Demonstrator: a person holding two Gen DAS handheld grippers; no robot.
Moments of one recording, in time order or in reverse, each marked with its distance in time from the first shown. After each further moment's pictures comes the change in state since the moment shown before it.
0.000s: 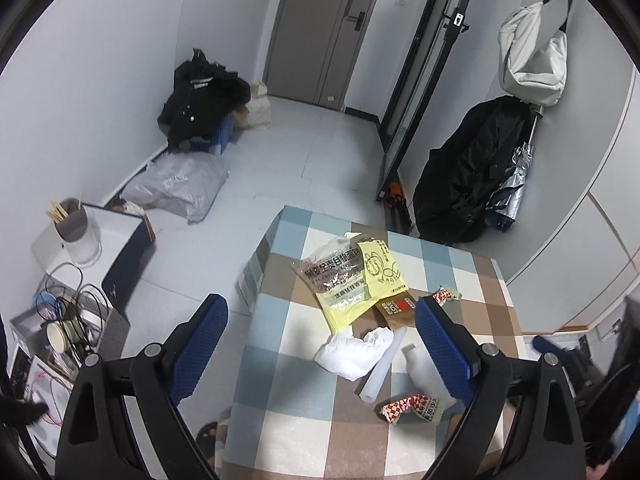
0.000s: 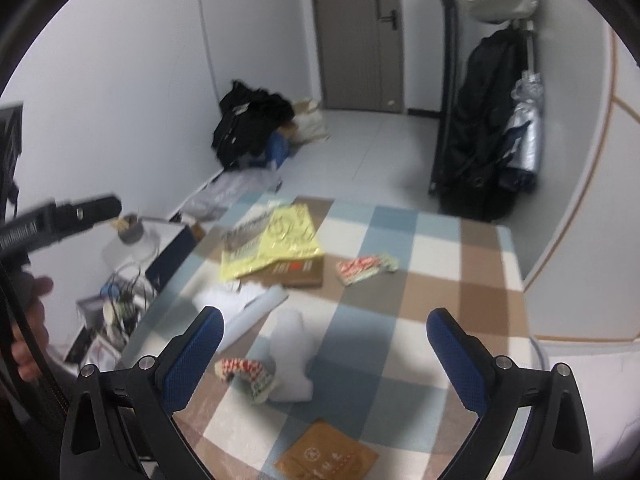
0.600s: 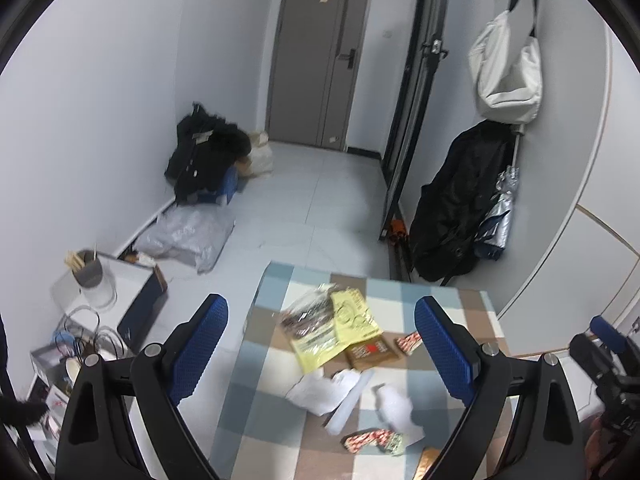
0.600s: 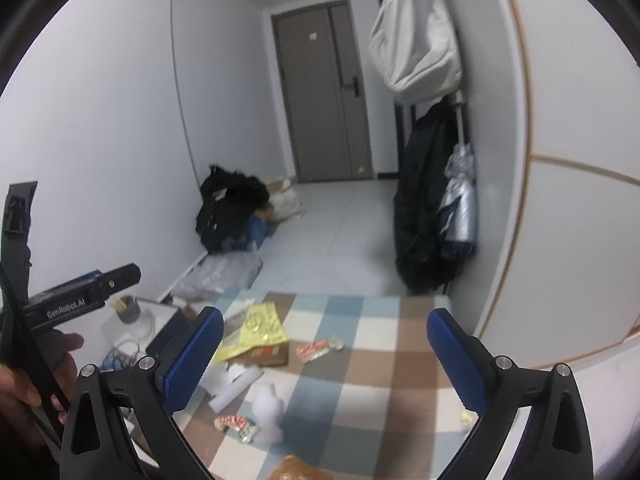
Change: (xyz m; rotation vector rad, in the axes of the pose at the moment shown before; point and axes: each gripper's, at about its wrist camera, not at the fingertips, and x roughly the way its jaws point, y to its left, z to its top) left arm -0.017 -0.061 0.012 0.066 -0.151 0.075; right arm -0.093 -0.046 0.035 0.115 -0.259 -0.063
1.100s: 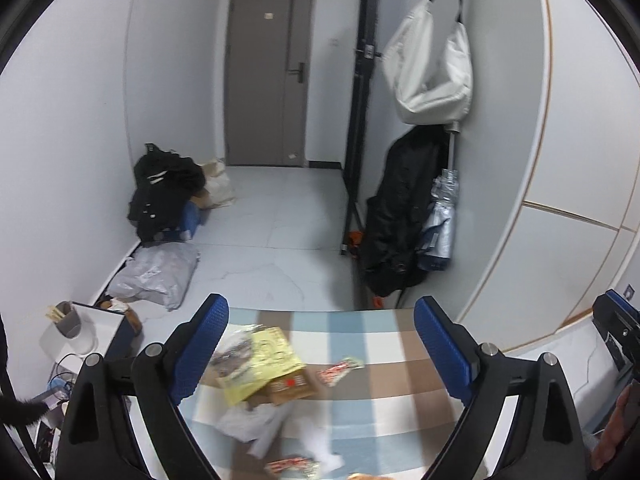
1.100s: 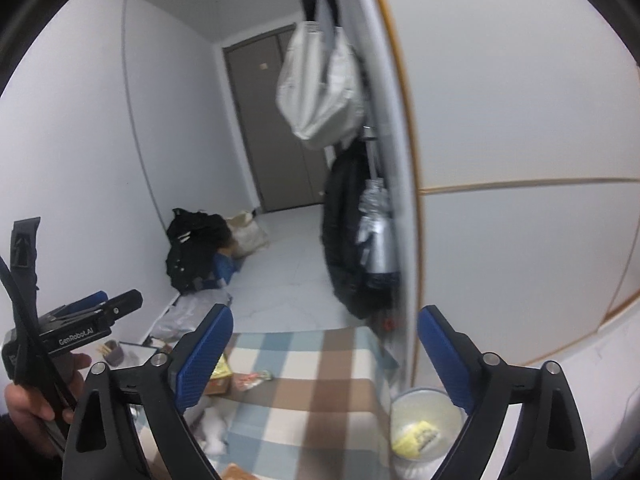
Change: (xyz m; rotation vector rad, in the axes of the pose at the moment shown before) left arm -0.020 -0.099 0.038 0.143 -0.051 -0.062; right arm -0.071 -0.104 0.042 0.117 -0.117 -0.071
